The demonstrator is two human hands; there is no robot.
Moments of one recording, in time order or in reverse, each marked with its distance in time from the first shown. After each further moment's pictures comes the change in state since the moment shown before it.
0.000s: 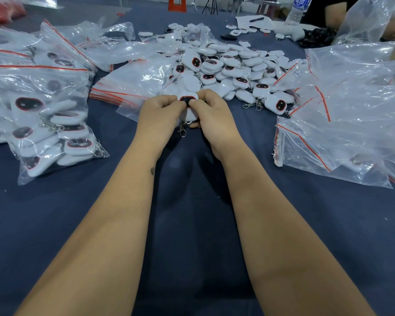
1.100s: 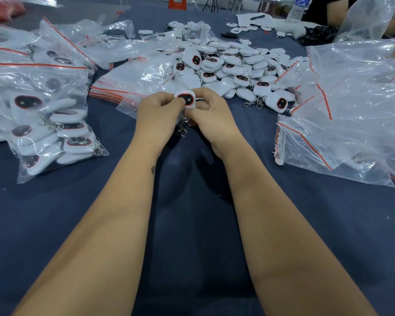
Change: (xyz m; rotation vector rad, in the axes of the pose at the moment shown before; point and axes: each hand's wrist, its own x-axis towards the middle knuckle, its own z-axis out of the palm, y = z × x) left_hand 0.002 -0.001 0.001 0.052 0.073 -0.022; right_hand -0.002 0.000 -0.001 0.043 -0.085 -0.029
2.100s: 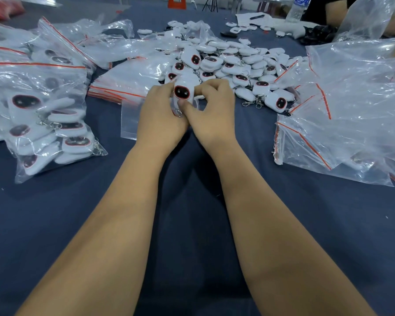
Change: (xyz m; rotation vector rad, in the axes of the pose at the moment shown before) left_hand 0.002 -0.007 0.005 0.426 0.055 0.353; right_hand -0.004 0.000 0.006 -0.513 0.288 -0.263
